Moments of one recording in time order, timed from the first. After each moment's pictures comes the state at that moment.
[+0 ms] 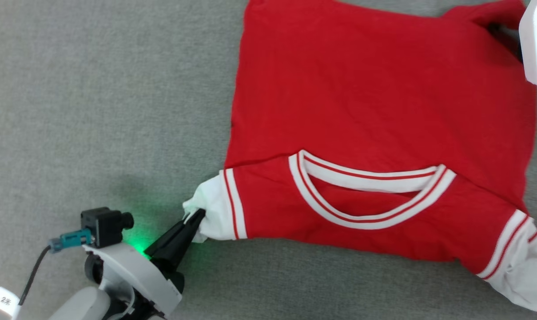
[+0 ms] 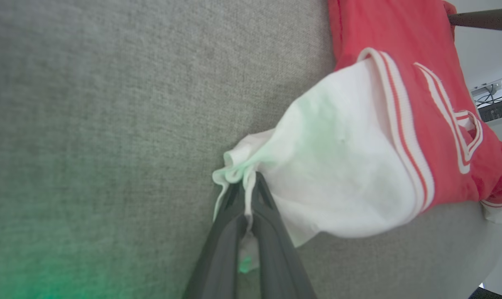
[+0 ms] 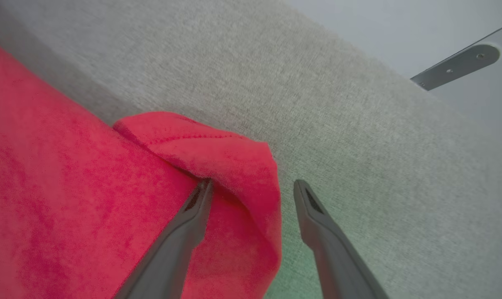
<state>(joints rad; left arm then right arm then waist) -0.28 0.62 -0.62 0.04 -1.11 0.00 -0.04 -1.16 -0.55 0.49 0.44 0.56 0.13 0.87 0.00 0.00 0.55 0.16</state>
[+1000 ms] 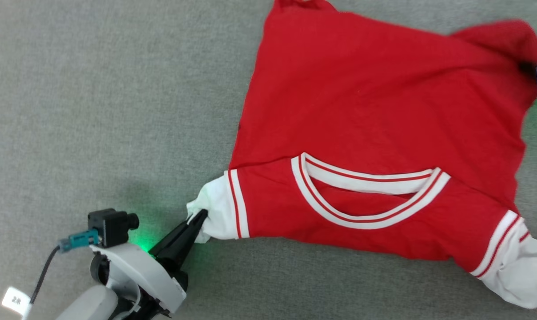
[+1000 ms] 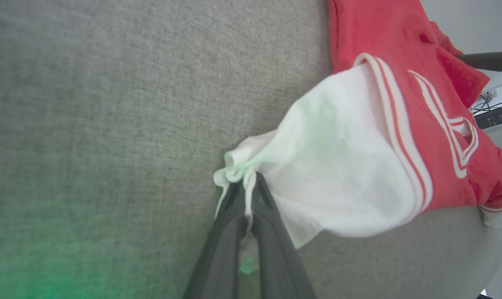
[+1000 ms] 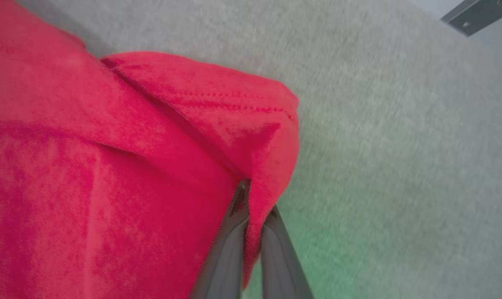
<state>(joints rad) -0.32 0.59 -0.63 0.14 -1.10 -0.04 -0.07 -1.07 -0.67 0.58 0.48 0.72 0.13 0.79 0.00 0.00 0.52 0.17</state>
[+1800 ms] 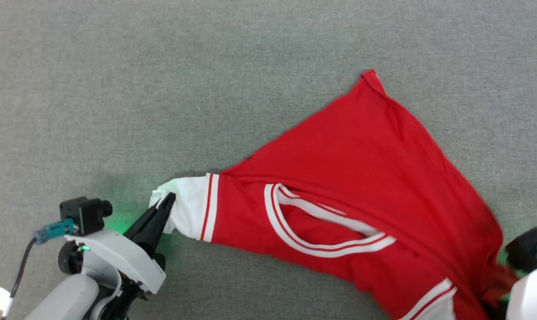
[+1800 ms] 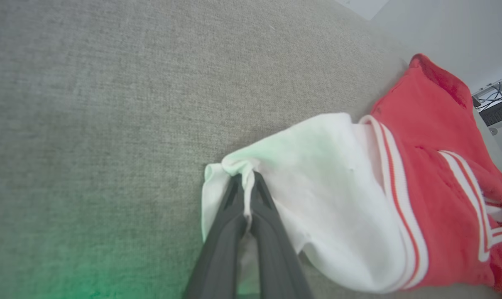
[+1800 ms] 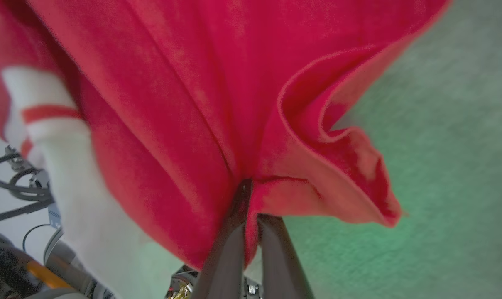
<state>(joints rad) -0.34 0.63 -0.60 0.16 -1.06 0.03 -0.11 0.02 -0.70 0.17 -0.29 0.78 0.13 0.98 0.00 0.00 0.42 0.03</state>
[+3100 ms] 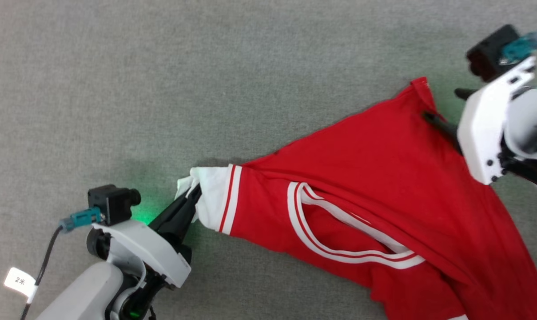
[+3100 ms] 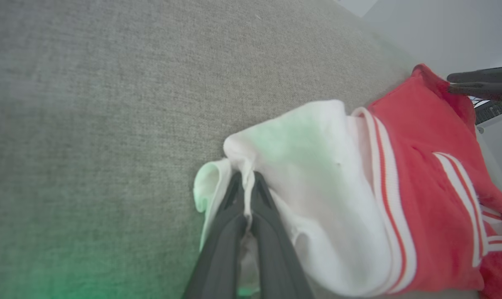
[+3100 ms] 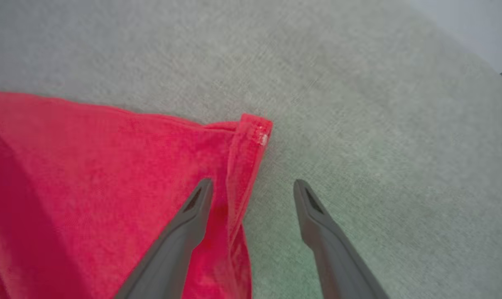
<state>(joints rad) -0.40 0.58 -0.64 0.15 -1.03 0.01 -0.10 -0.81 -0.56 0.47 0.02 0.60 0.13 0.90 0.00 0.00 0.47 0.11</state>
